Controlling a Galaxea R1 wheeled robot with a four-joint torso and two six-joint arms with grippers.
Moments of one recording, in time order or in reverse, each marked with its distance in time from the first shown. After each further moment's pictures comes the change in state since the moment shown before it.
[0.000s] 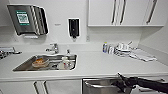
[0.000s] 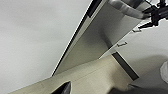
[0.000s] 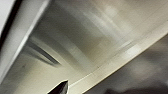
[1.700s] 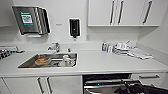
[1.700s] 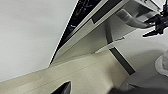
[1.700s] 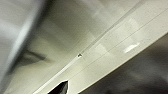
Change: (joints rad) left arm 0.024 0.027 -0.027 0.004 -0.001 0.000; right arm -0.091 -0.069 0.090 0.005 0.016 -0.011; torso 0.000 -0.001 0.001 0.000
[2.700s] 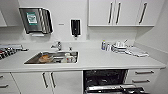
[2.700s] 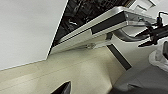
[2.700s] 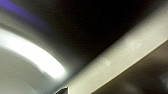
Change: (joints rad) left arm 0.003 0.001 -0.002 0.002 -0.003 0.000; right arm -0.099 0.067 -0.082 -0.063 0.064 0.009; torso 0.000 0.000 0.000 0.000
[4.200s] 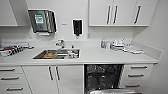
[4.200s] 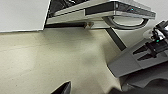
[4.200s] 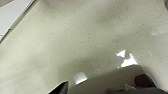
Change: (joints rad) left arm 0.124 0.074 -0.089 0.039 -0.003 0.001; right arm -0.261 0.150 -0.187 -0.086 0.029 -0.104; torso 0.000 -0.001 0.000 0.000
